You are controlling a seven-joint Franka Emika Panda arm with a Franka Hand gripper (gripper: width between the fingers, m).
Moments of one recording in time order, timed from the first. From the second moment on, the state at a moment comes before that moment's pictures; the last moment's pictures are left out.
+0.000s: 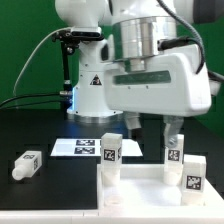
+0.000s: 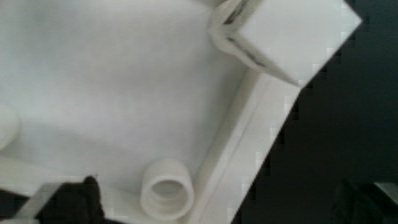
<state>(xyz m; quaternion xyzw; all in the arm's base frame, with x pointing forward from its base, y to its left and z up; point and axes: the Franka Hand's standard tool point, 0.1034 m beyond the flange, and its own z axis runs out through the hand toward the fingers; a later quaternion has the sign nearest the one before) 0.621 0.042 0.114 -0.86 0.51 -0.04 0.08</state>
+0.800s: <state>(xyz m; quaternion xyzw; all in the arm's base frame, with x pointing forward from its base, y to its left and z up) 0.605 -0.004 0.120 -0.93 0.35 -0.04 0.07</state>
